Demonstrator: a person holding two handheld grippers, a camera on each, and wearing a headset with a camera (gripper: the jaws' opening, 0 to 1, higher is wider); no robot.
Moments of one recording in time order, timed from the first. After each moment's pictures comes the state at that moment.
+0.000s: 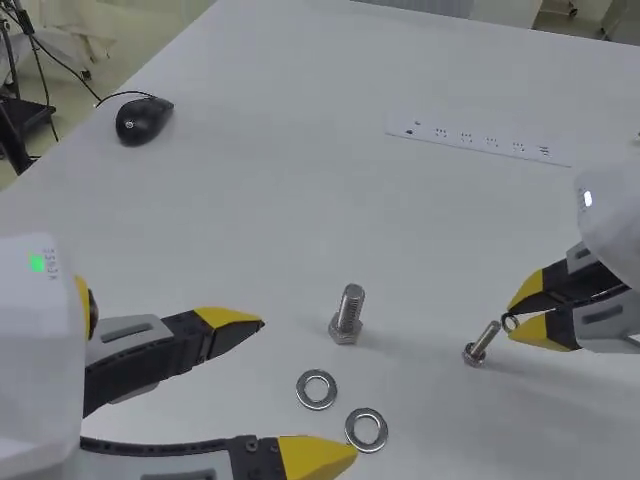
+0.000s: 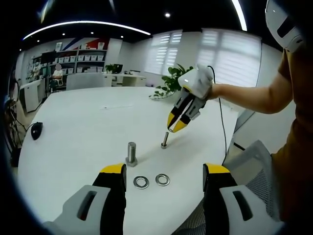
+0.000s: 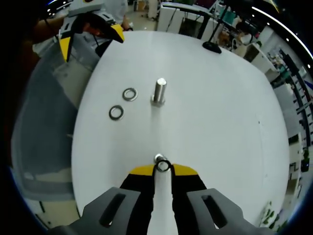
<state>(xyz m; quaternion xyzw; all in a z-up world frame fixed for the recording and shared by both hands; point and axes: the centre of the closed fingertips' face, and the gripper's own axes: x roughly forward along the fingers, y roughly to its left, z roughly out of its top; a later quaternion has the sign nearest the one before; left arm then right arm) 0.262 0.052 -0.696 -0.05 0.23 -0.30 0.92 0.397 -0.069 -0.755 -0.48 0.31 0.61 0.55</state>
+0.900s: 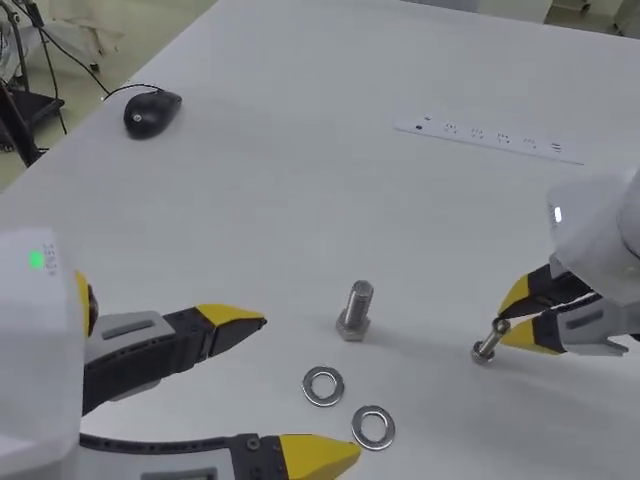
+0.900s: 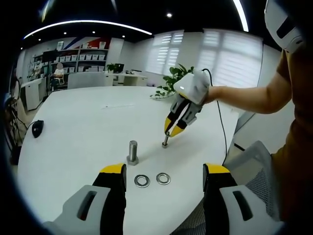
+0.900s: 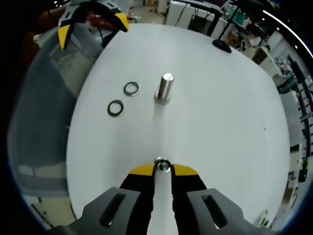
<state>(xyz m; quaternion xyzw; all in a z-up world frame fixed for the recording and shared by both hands) 0.261 0.056 -0.699 -0.06 0.23 -0.30 0.92 0.397 -0.061 -0.777 -0.50 0.30 0.62 0.52</state>
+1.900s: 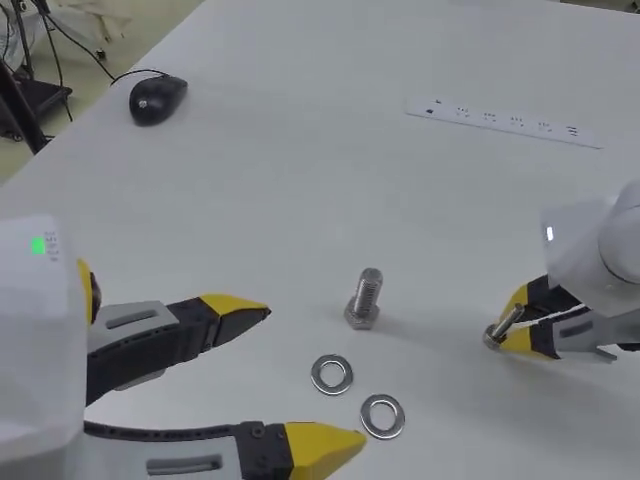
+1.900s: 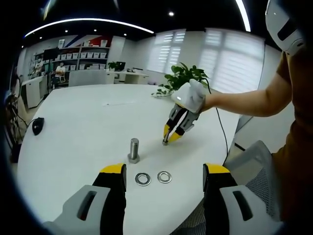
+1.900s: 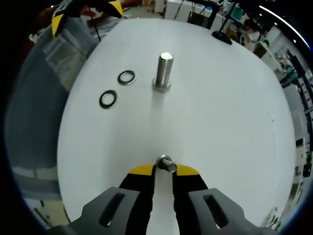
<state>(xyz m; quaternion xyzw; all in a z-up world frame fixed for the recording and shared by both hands) 0.262 0.056 -0.702 -0.06 0.24 -0.29 0.92 0.401 -0.065 -0.808 -0.49 0.32 0.62 0.53</state>
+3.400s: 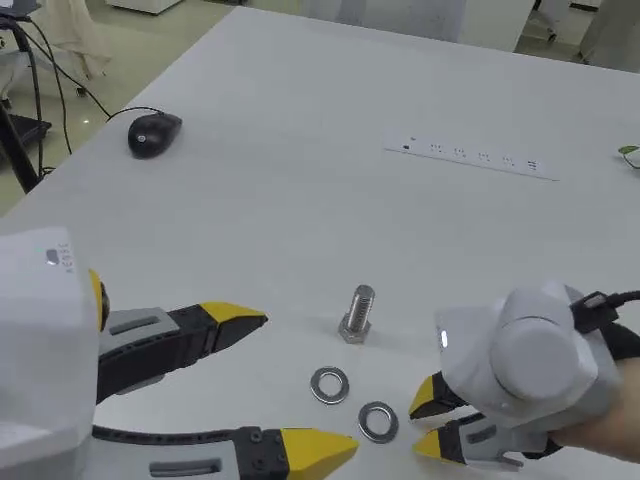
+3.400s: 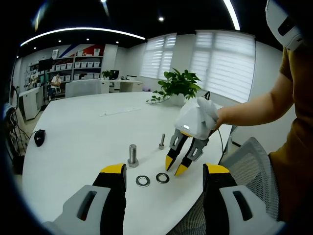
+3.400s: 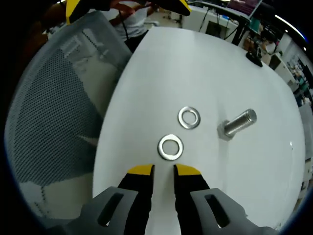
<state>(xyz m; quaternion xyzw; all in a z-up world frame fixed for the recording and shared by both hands) 0.245 0.062 -0.681 -0.03 0.21 -0.31 0.93 0.290 -0.015 -0.820 -0.47 0.30 0.68 0.48</state>
